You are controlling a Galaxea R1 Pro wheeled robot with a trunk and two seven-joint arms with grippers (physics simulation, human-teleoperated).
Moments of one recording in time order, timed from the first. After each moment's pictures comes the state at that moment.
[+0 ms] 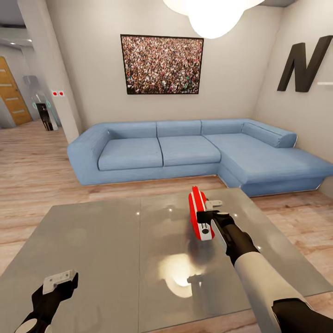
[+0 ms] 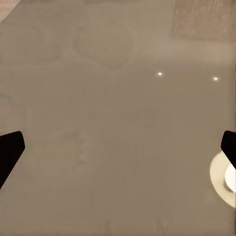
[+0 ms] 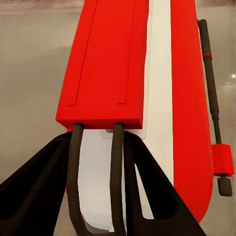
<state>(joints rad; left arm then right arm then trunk) -0.03 0.06 0.26 -1.34 0.07 0.21 0.09 -0.85 0.06 0.06 -0.72 0.01 0.51 0.01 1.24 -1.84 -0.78</state>
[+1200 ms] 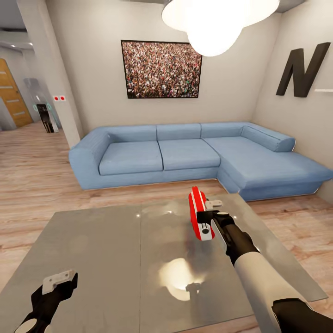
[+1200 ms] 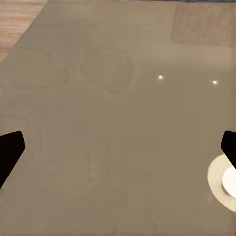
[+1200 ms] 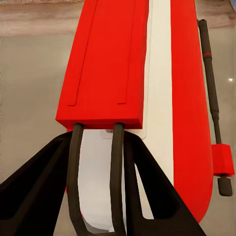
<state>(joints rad) -0.03 0.06 0.27 -1.34 0.07 0.21 0.10 -0.85 0.06 0.06 -0.72 0.01 0.51 0.01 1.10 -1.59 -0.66</state>
